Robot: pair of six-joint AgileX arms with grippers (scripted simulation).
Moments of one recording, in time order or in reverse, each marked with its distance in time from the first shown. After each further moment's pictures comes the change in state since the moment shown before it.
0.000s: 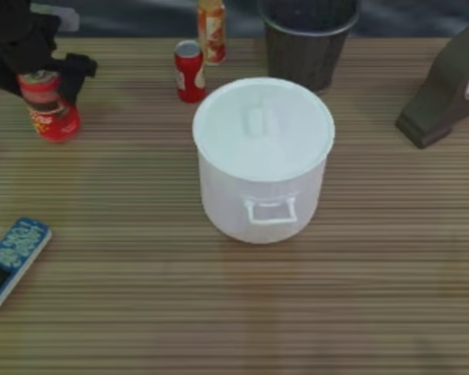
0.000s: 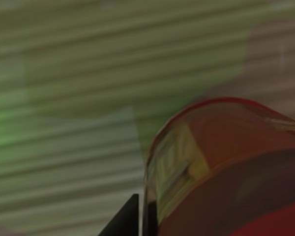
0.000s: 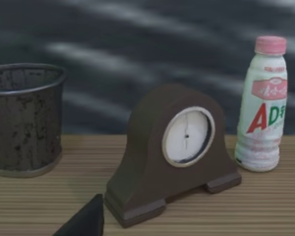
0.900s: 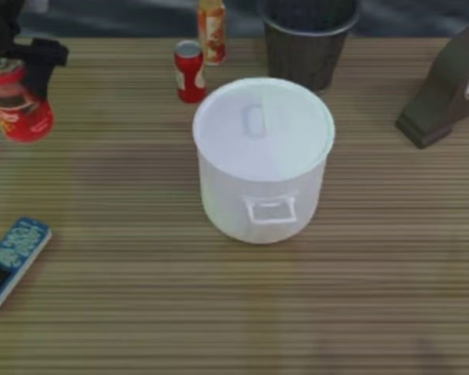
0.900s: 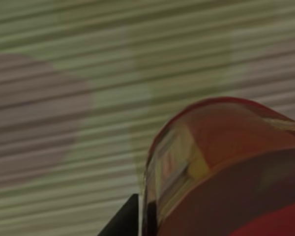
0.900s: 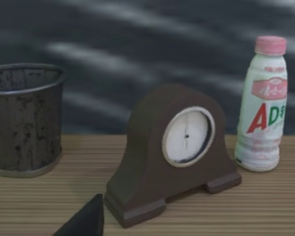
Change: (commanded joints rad) left arm 0.016 -0.443 -0.451 0.008 -0.005 0.000; right arm 0.000 0.000 0.000 0.000 0.000 0.000
